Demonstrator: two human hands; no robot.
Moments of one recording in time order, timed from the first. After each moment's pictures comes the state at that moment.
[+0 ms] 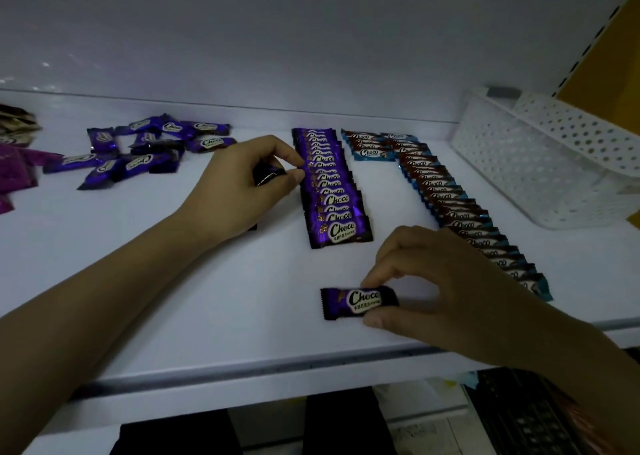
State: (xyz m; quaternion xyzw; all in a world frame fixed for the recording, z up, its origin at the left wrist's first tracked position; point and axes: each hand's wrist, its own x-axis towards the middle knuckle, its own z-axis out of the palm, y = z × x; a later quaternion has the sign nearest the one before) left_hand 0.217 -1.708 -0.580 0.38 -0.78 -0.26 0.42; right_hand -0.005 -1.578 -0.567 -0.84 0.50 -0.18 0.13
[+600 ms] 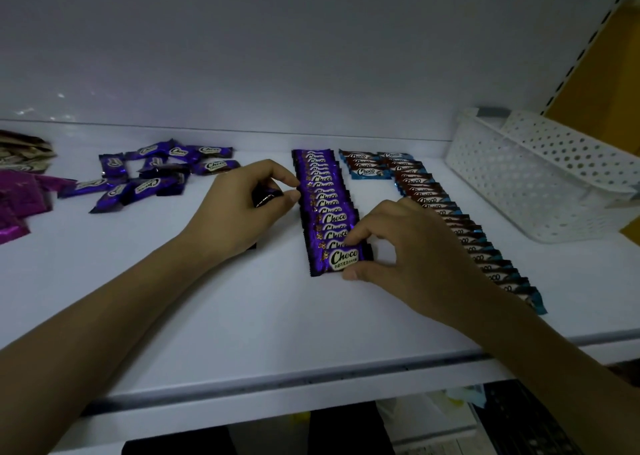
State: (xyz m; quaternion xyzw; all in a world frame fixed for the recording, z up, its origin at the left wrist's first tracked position) left_hand 0.220 -1.711 -0.583 0.39 -0.78 -0.26 0.42; right_hand 0.014 -1.613 -0.560 -0.79 0.58 -0.22 0.02
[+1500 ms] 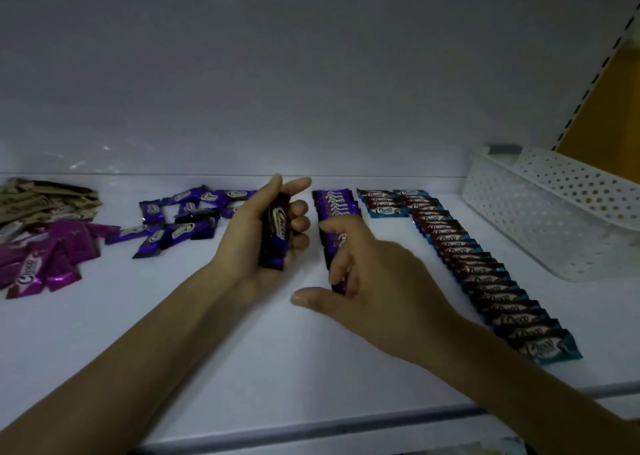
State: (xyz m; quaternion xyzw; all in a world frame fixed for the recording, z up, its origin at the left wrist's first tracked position) left_hand 0.214 -1.701 -0.550 0.23 -0.36 -0.76 0.50; right_hand 0.068 -1.623 -0.550 -0.77 0.56 -0.28 0.10
